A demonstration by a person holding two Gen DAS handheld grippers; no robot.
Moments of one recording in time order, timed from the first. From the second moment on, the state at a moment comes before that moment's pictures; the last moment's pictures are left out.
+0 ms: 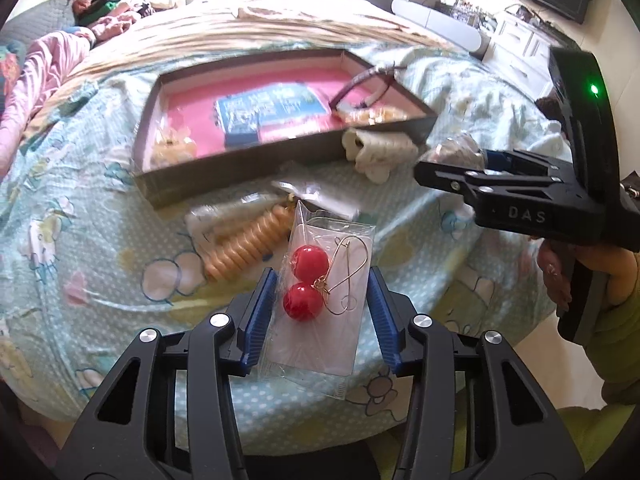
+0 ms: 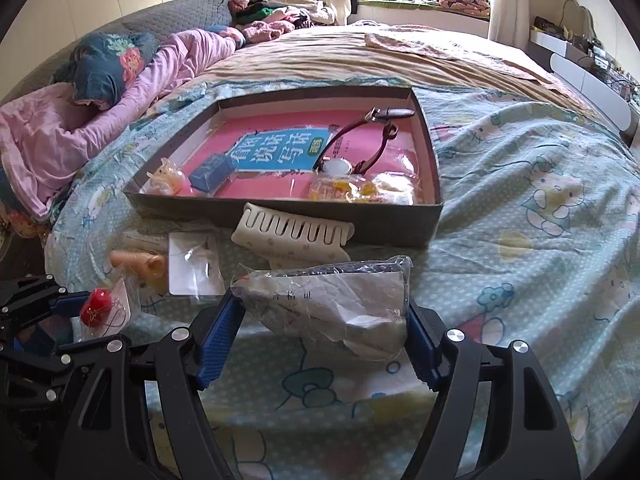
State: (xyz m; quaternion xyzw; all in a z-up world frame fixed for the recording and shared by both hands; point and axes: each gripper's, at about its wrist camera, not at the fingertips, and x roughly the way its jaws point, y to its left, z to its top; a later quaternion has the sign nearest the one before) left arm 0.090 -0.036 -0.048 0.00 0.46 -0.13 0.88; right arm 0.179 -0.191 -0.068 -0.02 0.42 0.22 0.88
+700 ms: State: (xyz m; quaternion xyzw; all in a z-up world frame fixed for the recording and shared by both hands) left arm 0.100 0.024 -0.008 -0.04 0.40 -0.05 0.91; right arm 0.172 -0.187 -0.014 0.00 0.36 0.24 0.90
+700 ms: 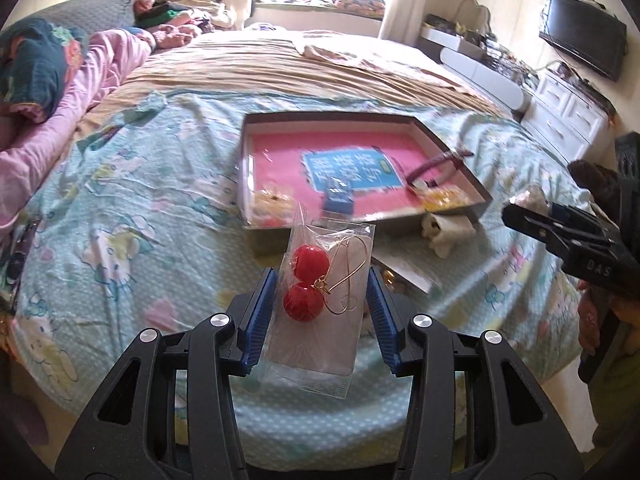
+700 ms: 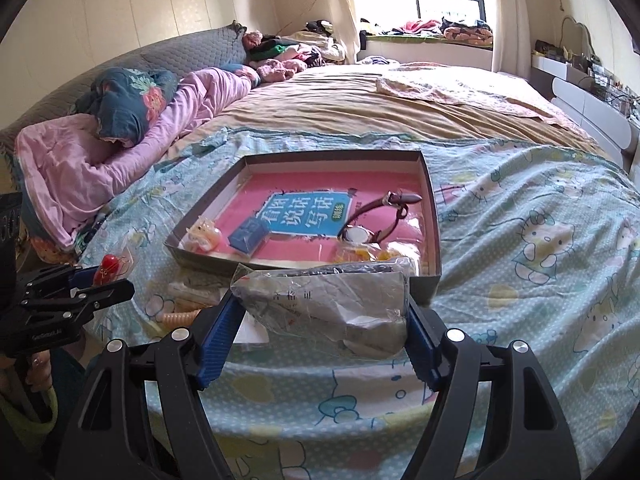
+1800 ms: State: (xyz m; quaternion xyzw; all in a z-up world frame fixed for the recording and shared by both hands) left arm 0.192 0.027 0.025 -0.04 0.37 -0.01 0.93; right arm 0.221 -0.175 0.029 0.01 0.30 0.24 0.92
